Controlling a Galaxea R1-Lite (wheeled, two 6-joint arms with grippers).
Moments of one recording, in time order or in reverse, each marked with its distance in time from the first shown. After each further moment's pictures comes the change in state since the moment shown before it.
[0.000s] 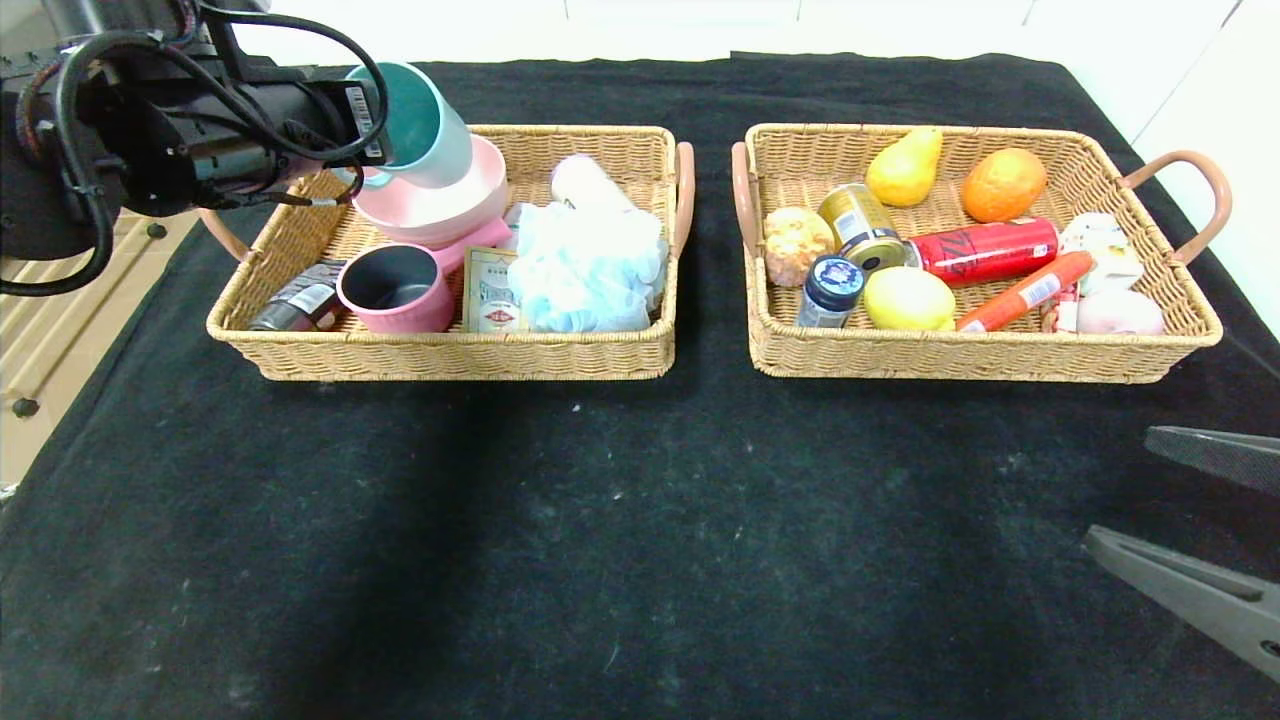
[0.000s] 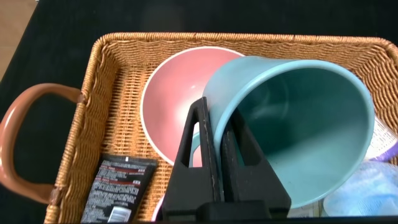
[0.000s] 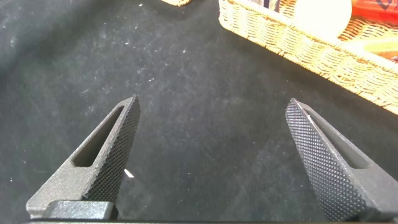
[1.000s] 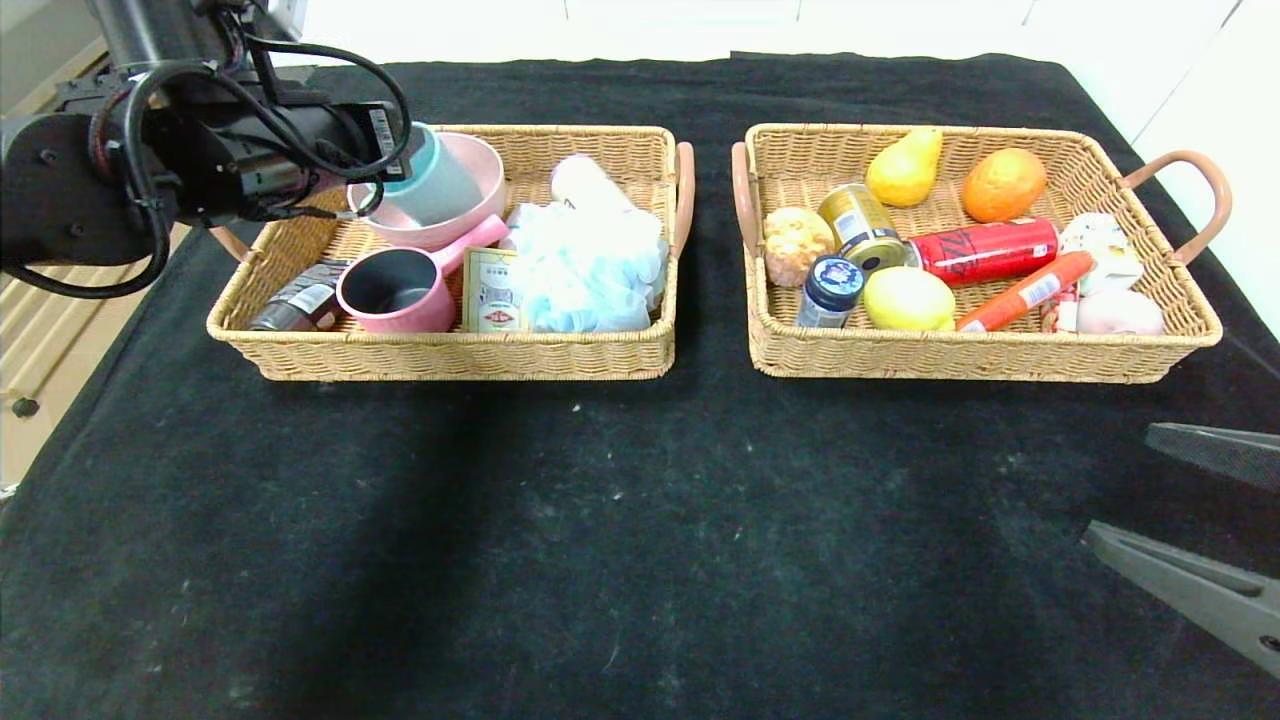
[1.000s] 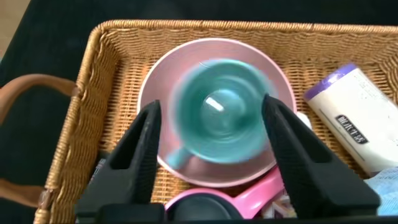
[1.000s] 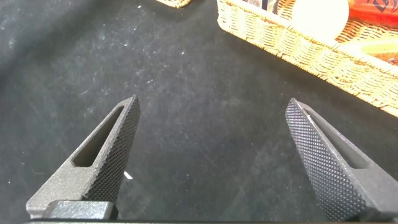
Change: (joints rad) left arm 0.004 0.044 -0.014 0.002 0.027 -0.002; right arm -0.003 0.001 0.000 -0.007 0.000 0.000
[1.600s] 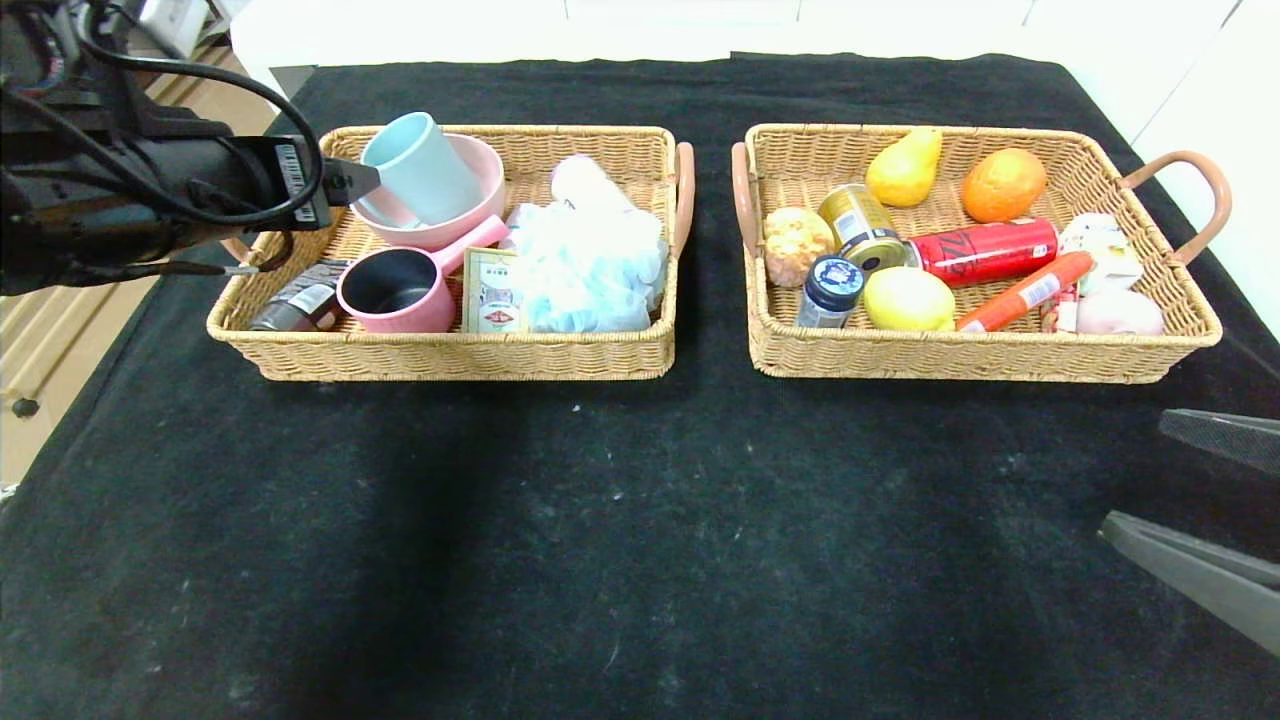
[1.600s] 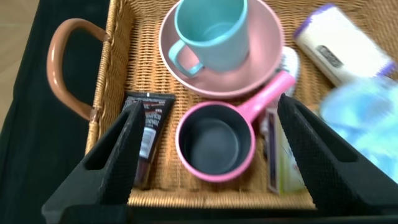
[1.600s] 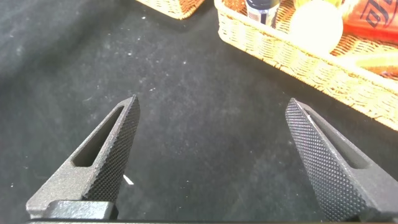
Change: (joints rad) left arm -0.006 -0.325 0.383 0.016 -0.027 0.032; right arm -0.020 -0.016 -0.003 -0.020 0.039 0.001
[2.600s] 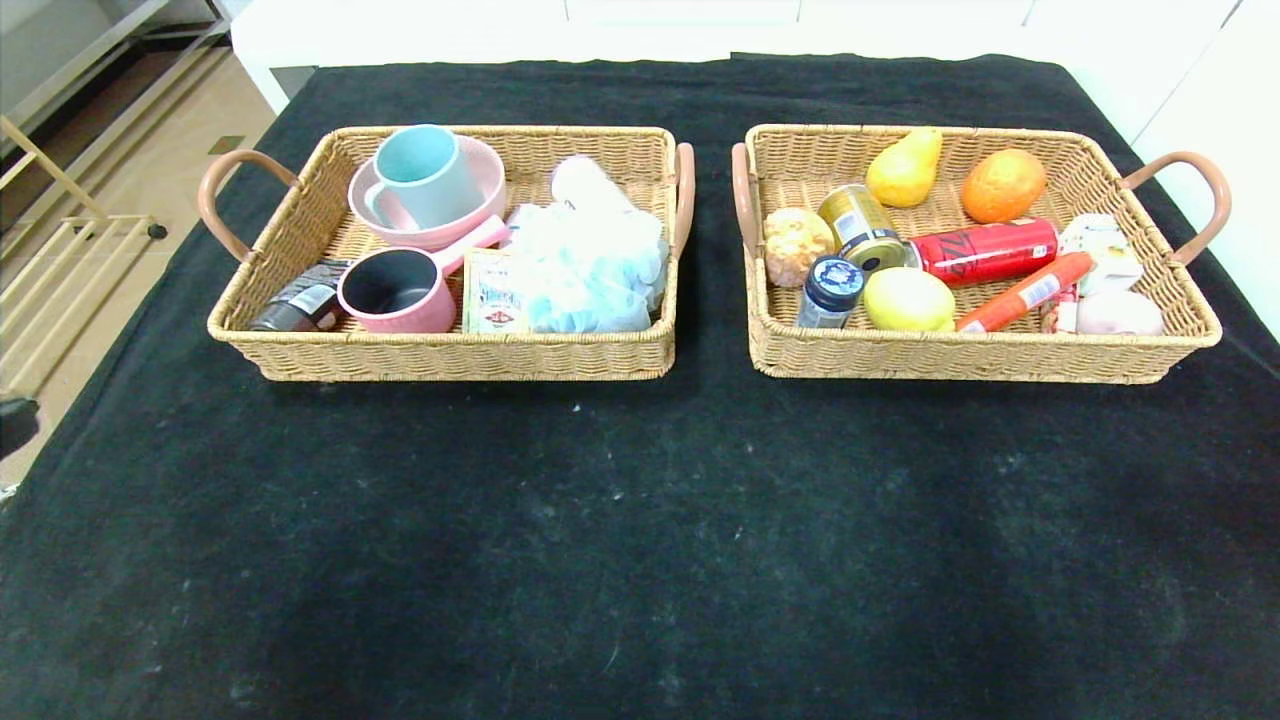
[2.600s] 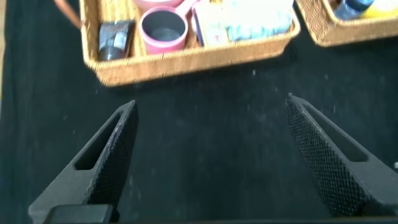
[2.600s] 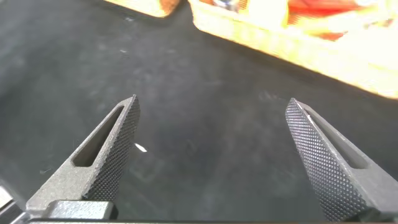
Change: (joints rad) left arm -0.199 -0.793 0.432 0.371 -0.039 0.006; right arm -0.134 -0.362 -0.160 0.523 -0.040 0.059
